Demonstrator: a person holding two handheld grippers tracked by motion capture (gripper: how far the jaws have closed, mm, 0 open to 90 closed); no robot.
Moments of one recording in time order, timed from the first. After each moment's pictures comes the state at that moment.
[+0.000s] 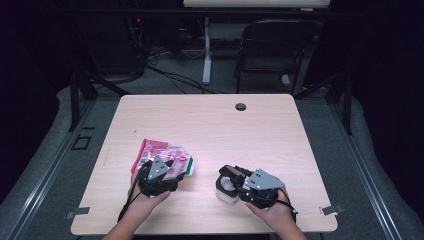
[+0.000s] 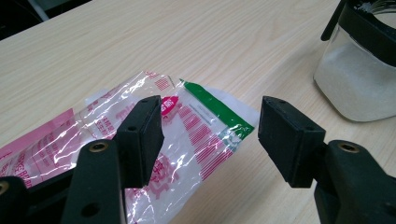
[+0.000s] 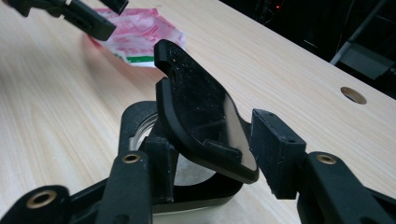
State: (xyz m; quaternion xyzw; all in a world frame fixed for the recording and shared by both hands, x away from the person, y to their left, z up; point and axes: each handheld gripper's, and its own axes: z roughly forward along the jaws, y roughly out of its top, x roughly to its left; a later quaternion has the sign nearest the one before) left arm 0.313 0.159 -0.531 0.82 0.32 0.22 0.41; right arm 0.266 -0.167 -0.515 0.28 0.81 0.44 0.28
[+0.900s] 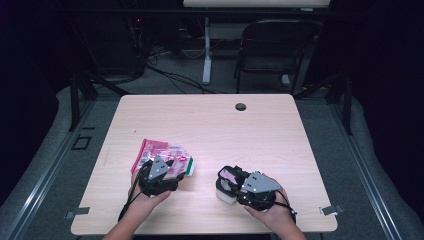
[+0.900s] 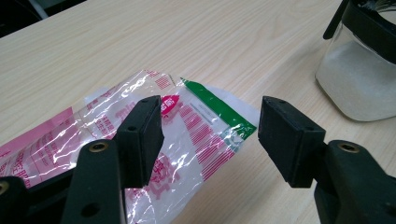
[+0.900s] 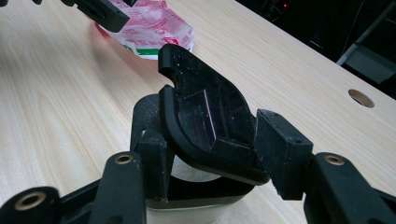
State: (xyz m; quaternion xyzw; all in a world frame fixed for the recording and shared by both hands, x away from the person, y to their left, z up) left arm 0.314 0.160 -0.532 0.83 0.32 0.22 0.41; right arm 0.264 -0.162 -0.517 0.26 0.82 0.43 0.28
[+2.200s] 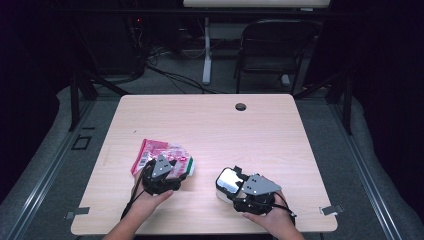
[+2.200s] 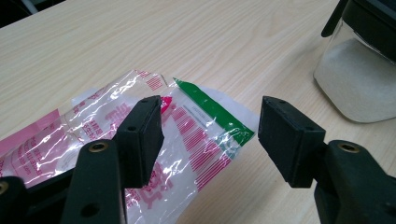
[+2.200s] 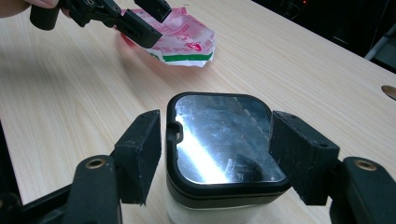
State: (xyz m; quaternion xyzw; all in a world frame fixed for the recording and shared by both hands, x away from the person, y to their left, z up) left arm 0.319 0.154 -0.536 0.83 0.32 0.21 0.41; right arm 0.257 -0.159 -0.518 0.26 0.82 0.45 0.24
